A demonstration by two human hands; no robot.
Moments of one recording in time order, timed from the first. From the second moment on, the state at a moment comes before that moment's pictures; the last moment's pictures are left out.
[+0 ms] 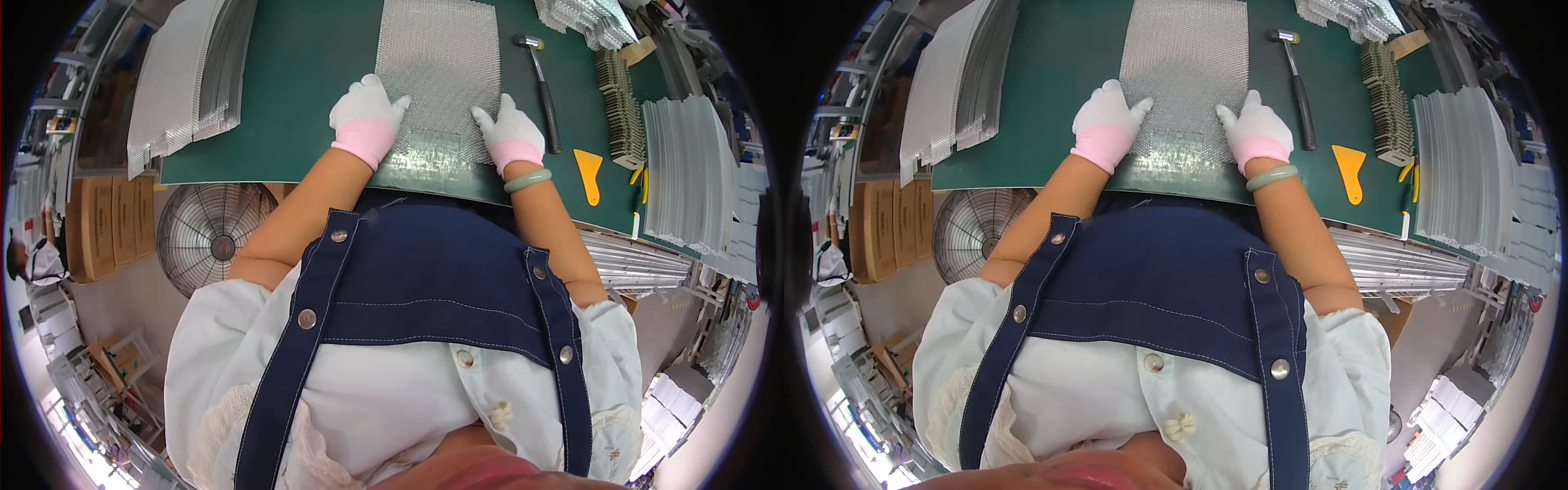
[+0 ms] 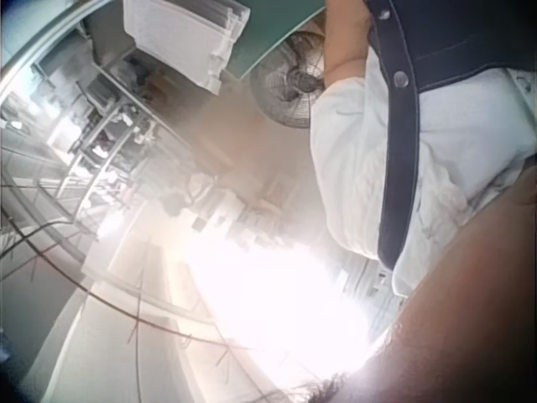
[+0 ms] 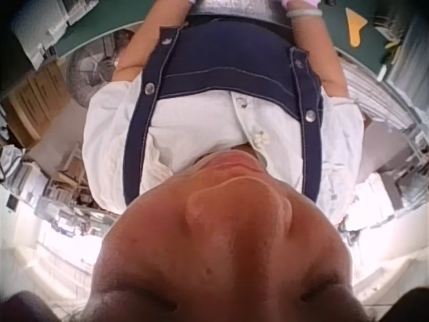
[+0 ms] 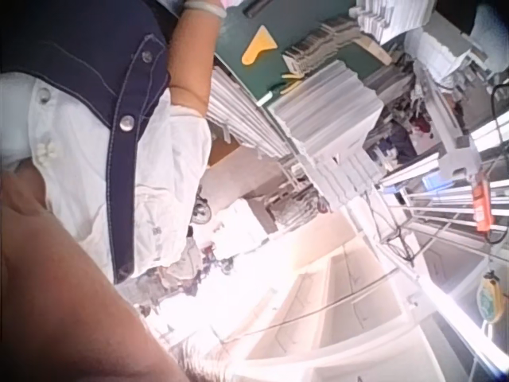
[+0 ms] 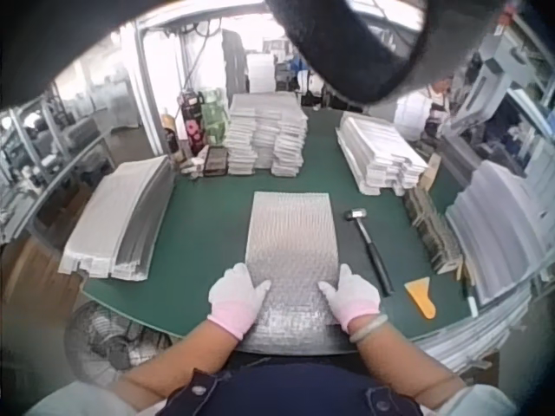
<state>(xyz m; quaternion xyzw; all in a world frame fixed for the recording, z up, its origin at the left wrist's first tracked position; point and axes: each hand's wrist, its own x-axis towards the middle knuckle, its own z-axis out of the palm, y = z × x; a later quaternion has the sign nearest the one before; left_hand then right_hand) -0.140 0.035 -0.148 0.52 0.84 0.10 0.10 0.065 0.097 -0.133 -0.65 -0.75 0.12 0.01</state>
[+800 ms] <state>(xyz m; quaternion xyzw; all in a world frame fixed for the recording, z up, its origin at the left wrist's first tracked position) -0.131 -0.030 -0.150 0.75 0.62 0.18 0.10 0.092 0.028 -0.155 -0.40 -0.91 0.03 0.11</state>
